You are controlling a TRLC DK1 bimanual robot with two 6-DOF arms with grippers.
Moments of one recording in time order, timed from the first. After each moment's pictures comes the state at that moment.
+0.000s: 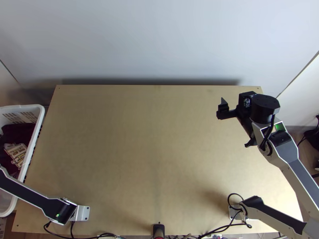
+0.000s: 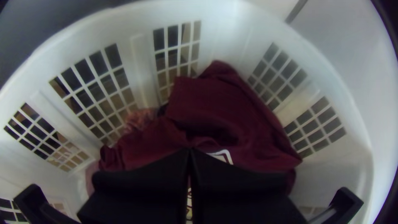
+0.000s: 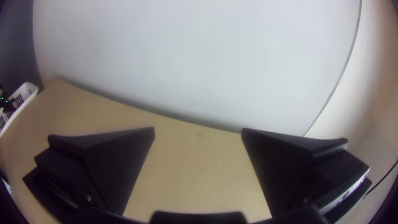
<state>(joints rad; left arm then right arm) 1.14 2.41 1.78 -0.23 0.22 0.02 0.37 1.12 1.14 -0.37 0.28 -0.08</state>
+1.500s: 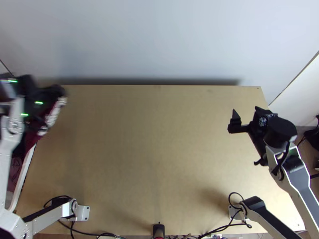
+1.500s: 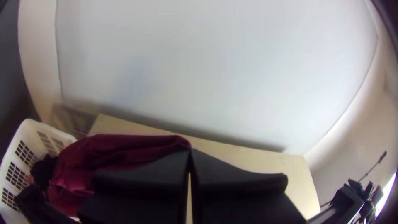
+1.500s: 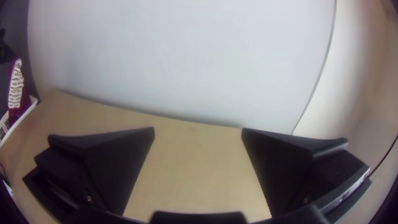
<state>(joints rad) 0.10 1.21 1.52 -0.75 0.18 -0.24 0.32 0.86 0.93 -0.36 0.28 -0.04</state>
